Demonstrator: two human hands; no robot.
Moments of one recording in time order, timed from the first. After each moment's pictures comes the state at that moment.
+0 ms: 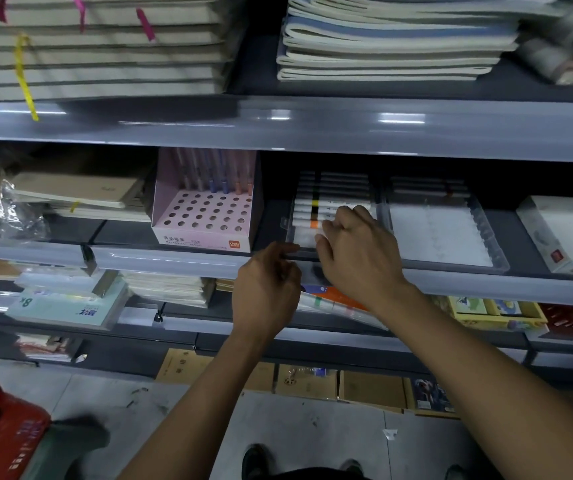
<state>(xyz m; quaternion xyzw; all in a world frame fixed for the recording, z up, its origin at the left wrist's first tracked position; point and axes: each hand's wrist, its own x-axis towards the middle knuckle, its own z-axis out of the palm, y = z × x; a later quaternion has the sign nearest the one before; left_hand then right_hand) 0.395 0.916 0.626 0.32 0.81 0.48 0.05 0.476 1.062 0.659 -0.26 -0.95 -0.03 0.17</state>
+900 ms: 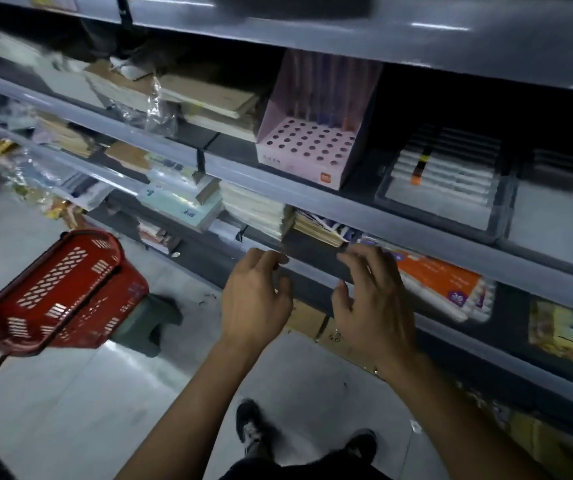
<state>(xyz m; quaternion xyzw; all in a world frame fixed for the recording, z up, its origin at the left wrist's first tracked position) 0.443 0.789 0.595 0.19 0.93 0.29 -0.05 0.521 0.961 0.569 -0.08 -0.94 0.26 0.21</state>
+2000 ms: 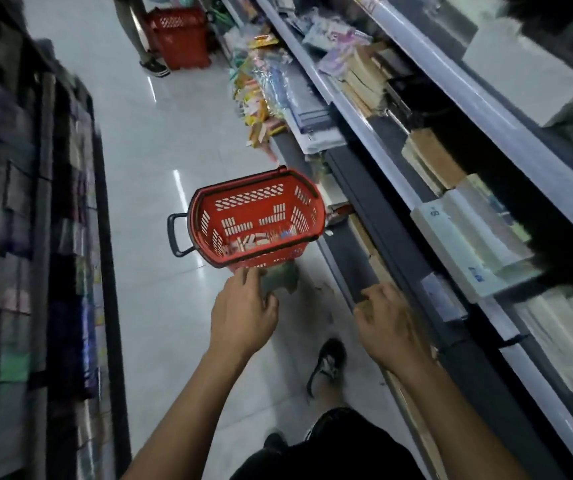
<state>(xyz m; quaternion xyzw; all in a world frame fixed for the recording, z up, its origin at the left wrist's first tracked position) 0.313 0.278 0.507 -0.22 0.94 0.25 0.00 0.243 0.524 0.492 0.13 -0.97 0.18 -0.12</state>
